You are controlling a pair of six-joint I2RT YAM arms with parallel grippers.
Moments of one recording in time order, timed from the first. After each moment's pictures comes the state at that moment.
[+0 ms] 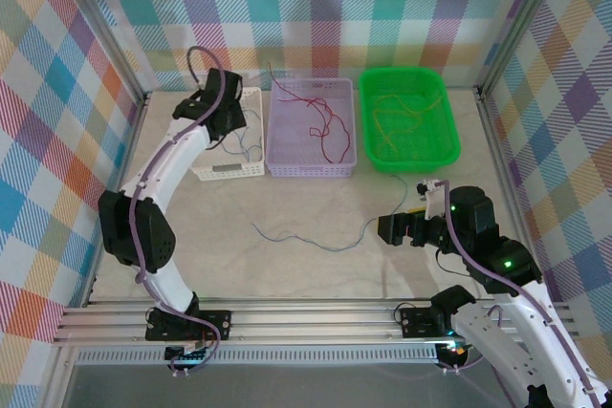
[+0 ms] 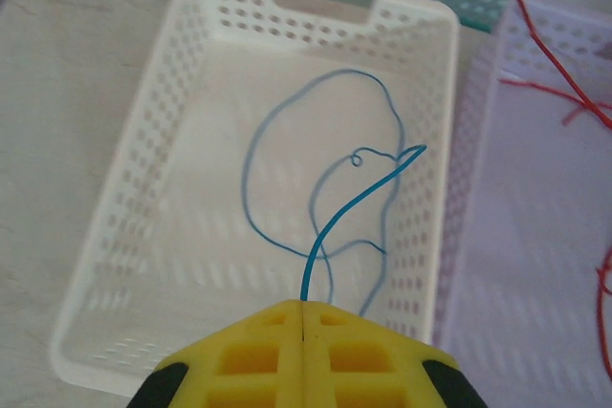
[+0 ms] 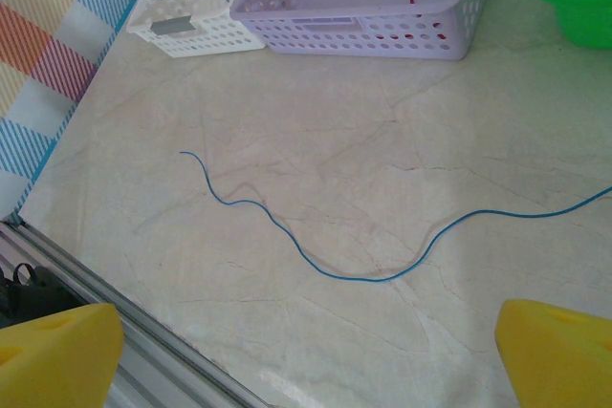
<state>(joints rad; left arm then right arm) -0.27 1.73 1.65 -0.79 -0.34 -0.49 0.44 0.57 0.82 -0.87 -0.31 0.36</state>
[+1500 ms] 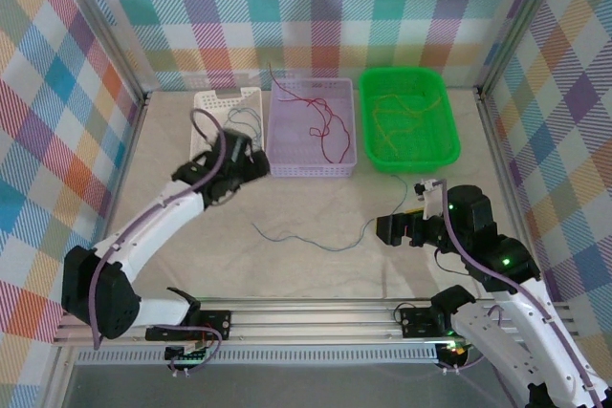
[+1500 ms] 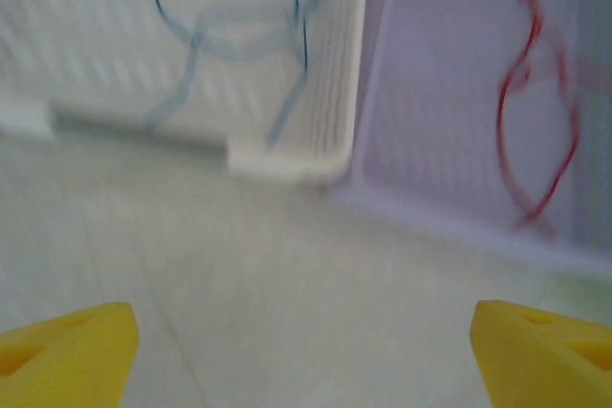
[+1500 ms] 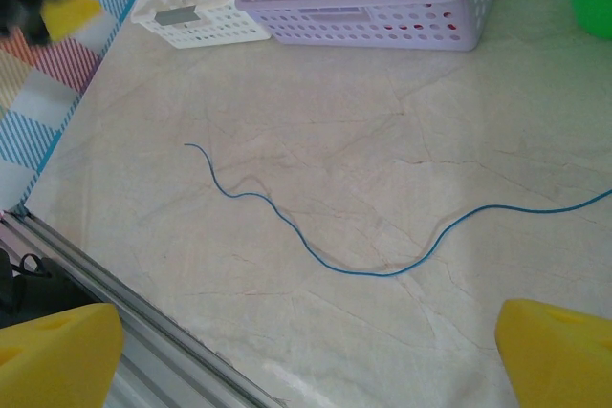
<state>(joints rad) -0.52 1.32 1.03 -0.61 -0.25 -0.73 0.45 0.59 0.82 -0.87 -0.33 0.36</state>
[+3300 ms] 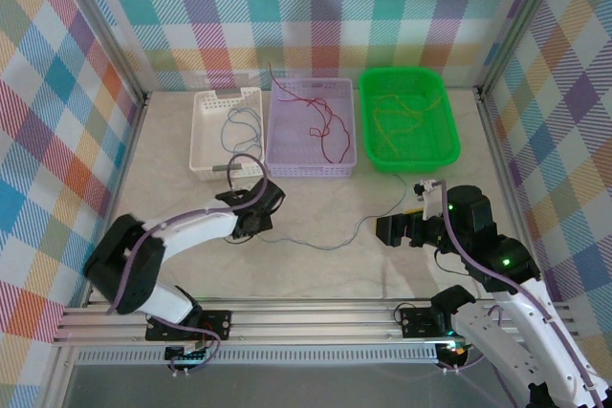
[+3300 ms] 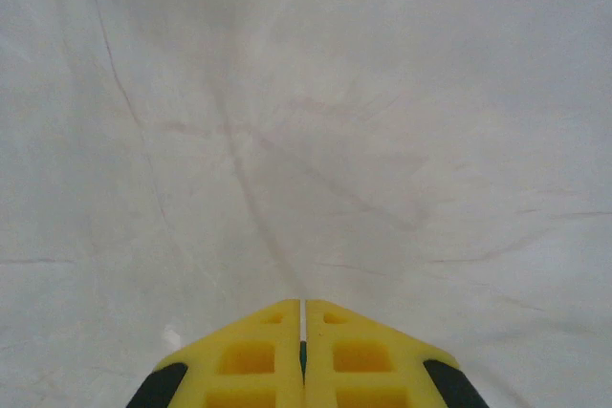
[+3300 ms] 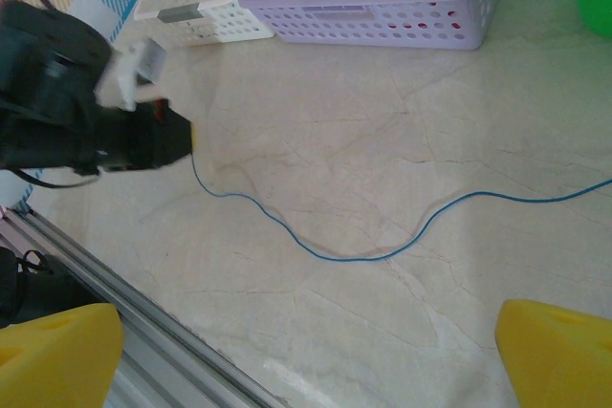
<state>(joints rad) -0.68 1.43 0.83 -0.62 -0.36 -0.89 0.45 0.59 0.82 -0.87 -0.33 0.36</state>
